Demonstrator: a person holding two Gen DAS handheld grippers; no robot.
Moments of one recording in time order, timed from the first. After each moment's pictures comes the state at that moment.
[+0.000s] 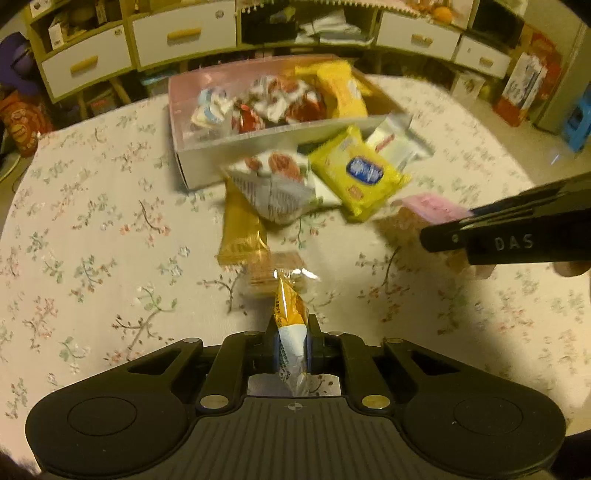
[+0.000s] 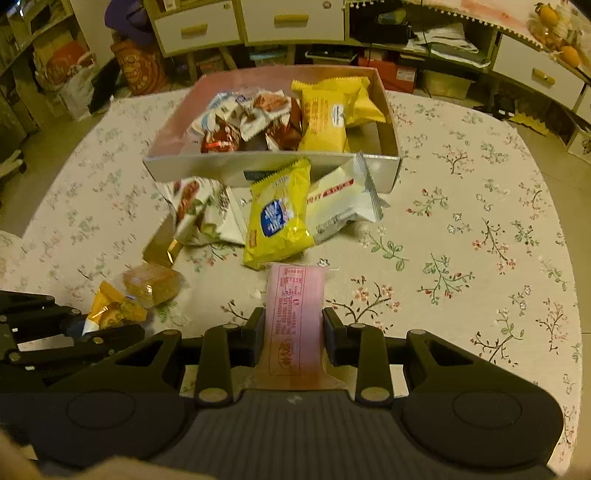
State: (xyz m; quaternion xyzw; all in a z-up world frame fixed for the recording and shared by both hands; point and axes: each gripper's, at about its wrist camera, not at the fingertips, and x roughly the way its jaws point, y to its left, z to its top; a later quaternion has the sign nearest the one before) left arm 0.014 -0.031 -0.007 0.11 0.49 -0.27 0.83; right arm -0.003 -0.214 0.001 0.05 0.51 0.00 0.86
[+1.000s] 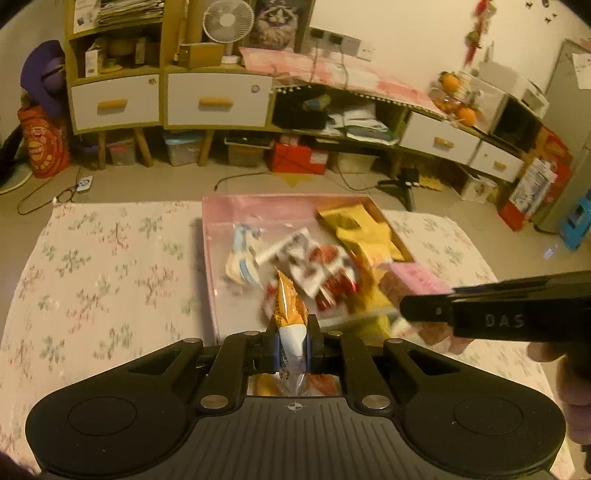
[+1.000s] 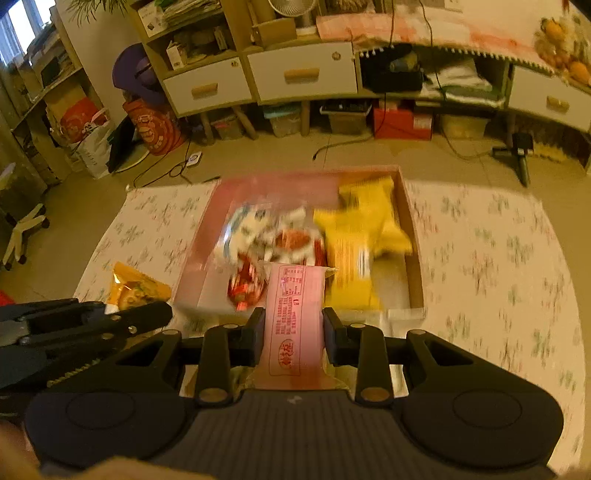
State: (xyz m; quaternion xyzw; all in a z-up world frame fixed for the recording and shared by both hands) left arm 0.122 -0.036 0.058 0.01 0.41 -0.25 0.88; right arm 0.084 -0.226 0.053 0.09 0.45 0.02 0.89
